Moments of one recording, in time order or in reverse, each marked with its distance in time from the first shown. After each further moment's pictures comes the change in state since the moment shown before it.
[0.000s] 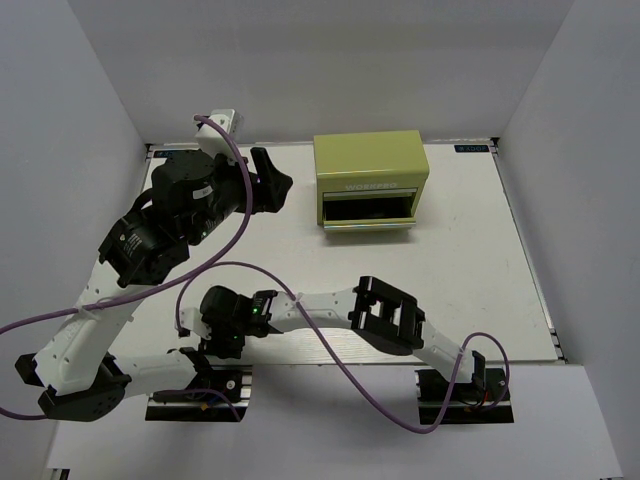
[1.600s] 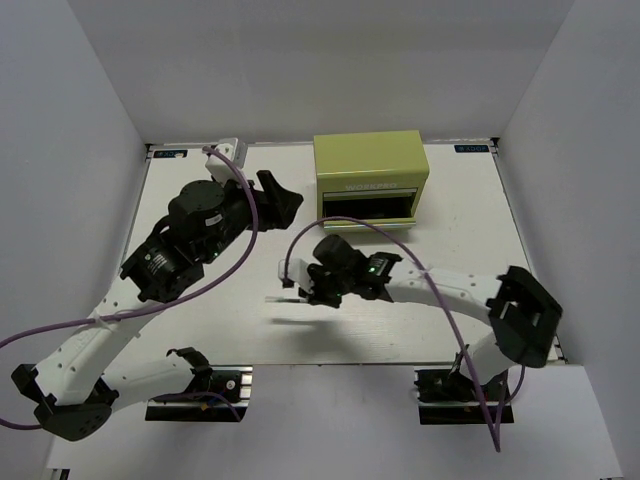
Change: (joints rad) left arm 0.000 -0.143 -0.367 0.272 0.051 -0.101; right arm -0.334 -0.722 -0.735 -0.011 -0.037 -0.224
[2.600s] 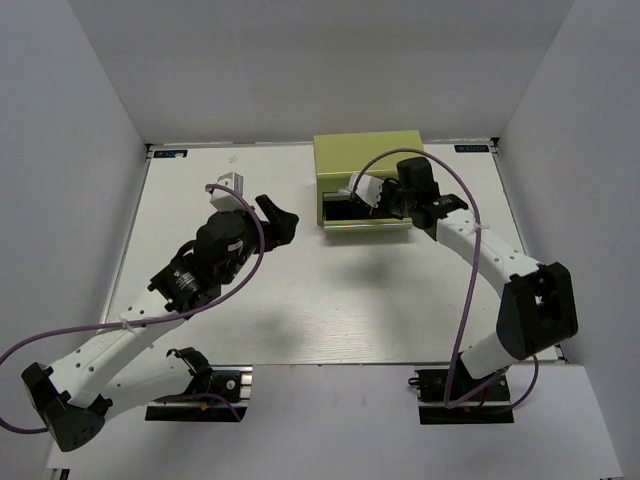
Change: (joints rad) left arm 0.000 -0.075 -0.363 0.196 -0.156 -0.222; right arm -0.618 -0.094 0.095 0.027 0.129 -0.508
